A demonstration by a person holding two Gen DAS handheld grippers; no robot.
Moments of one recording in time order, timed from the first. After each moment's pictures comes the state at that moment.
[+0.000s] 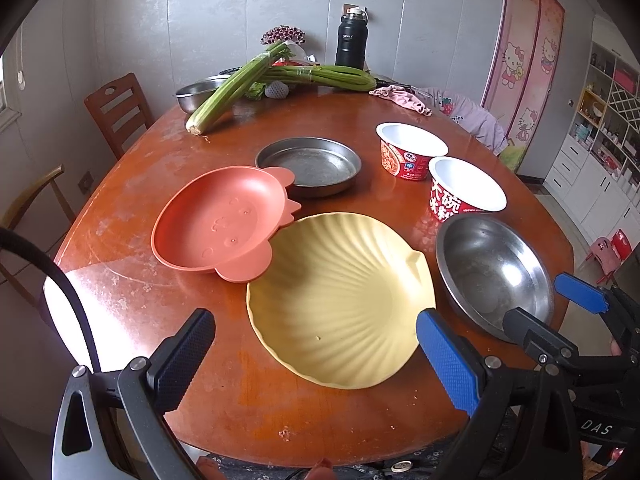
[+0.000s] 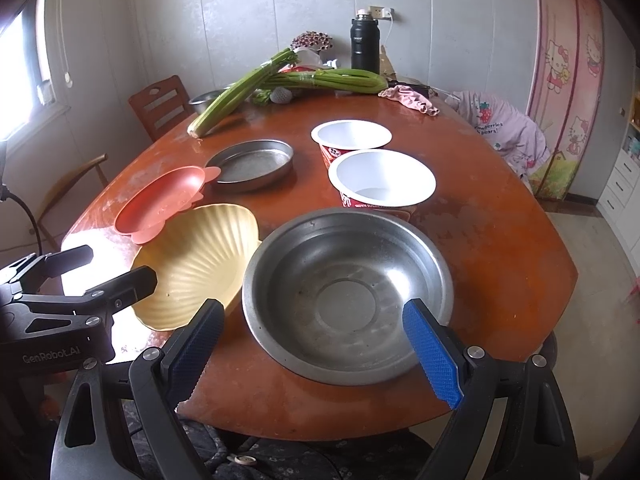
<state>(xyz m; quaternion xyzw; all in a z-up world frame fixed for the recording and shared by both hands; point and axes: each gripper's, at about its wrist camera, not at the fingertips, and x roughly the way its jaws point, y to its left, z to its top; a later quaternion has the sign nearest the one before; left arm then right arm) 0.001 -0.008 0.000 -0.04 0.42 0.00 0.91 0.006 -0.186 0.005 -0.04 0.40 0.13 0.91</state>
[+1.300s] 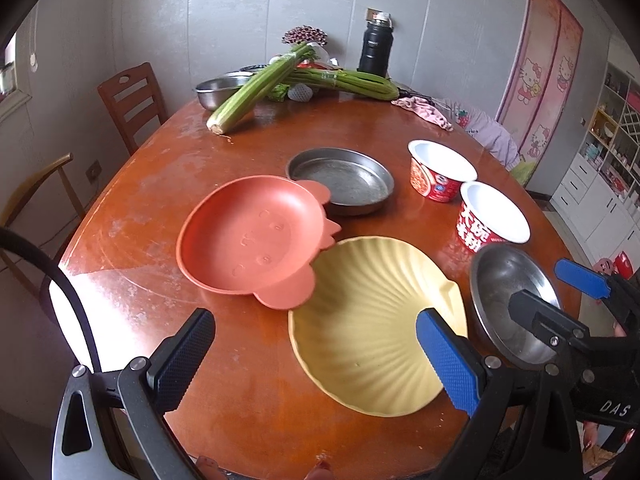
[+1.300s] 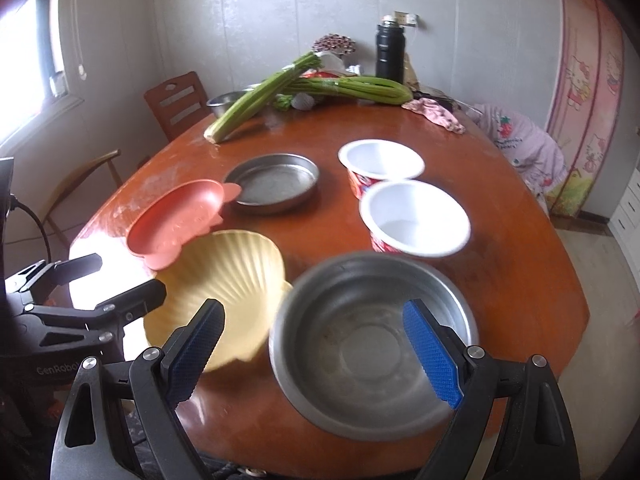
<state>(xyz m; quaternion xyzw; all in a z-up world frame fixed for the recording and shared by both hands) 0.019 0.032 0.009 -0.07 0.41 0.02 0.91 0.039 -0.151 0.027 -0.06 0.39 0.17 0.90</state>
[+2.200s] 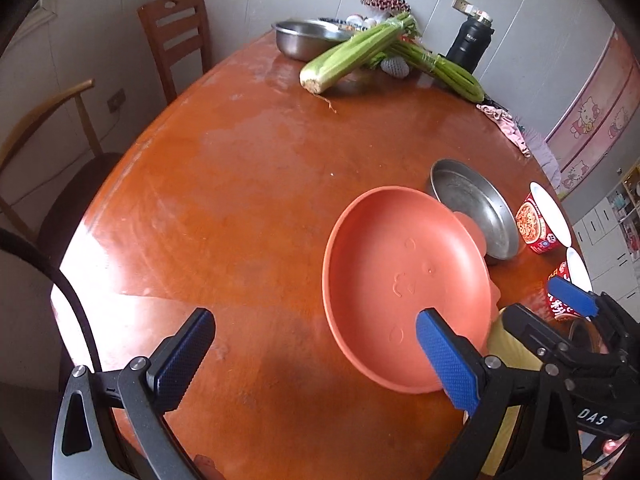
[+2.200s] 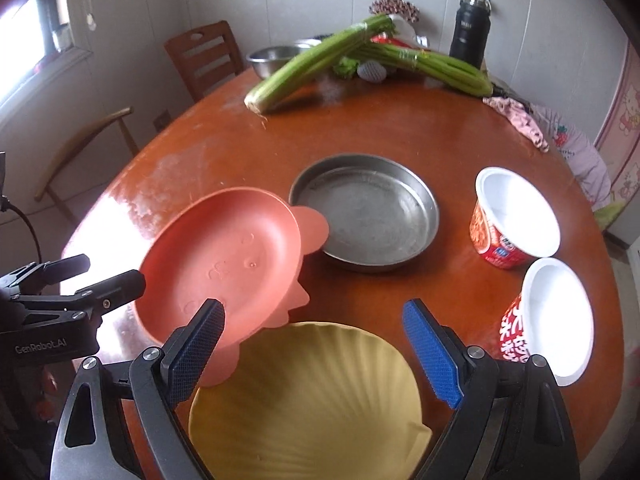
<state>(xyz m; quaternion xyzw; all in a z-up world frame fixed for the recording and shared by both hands) 0.092 0.170 -0.032 -0.16 0.49 0.06 0.85 0.137 -0.017 -0.010 -0.11 0.47 0.21 0.85</state>
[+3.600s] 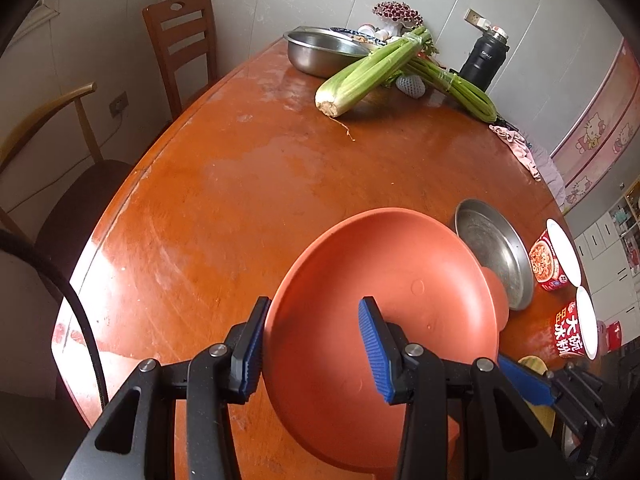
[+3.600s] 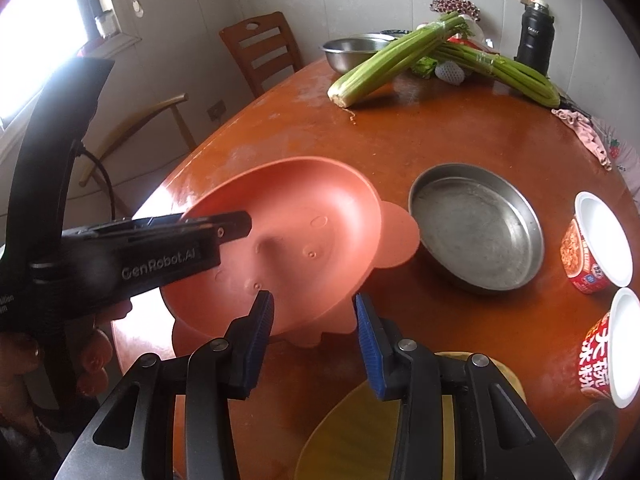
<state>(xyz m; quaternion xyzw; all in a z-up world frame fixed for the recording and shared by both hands) 0.126 0.196 -0.028 -0.17 0.47 0.07 0.86 0.128 0.047 -0.018 -0.10 0.48 0.29 0.82</state>
